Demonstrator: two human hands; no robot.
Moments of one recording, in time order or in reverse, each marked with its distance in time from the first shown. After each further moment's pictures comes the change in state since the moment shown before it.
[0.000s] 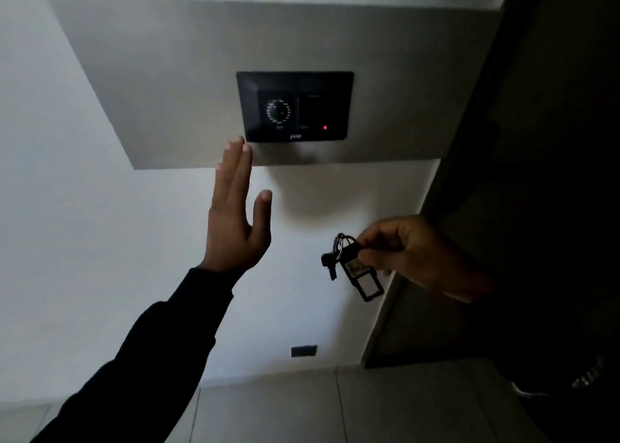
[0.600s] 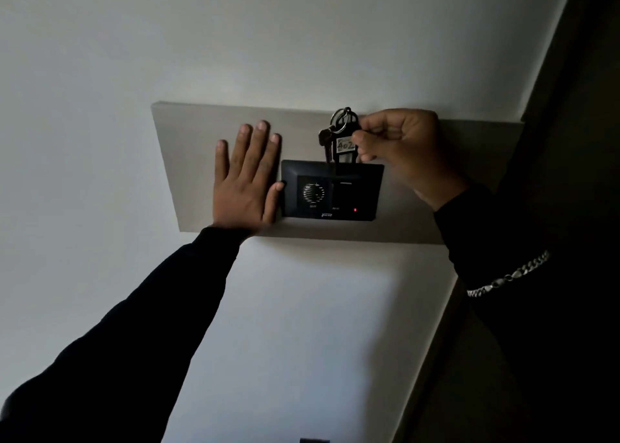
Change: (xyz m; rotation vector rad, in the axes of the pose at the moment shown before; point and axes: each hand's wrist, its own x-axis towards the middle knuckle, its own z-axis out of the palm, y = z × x) left_hand 0.138 -0.063 -0.020 0.863 0.184 0.337; right_hand 0.145 -0.147 -0.039 0.065 0.320 -0.564
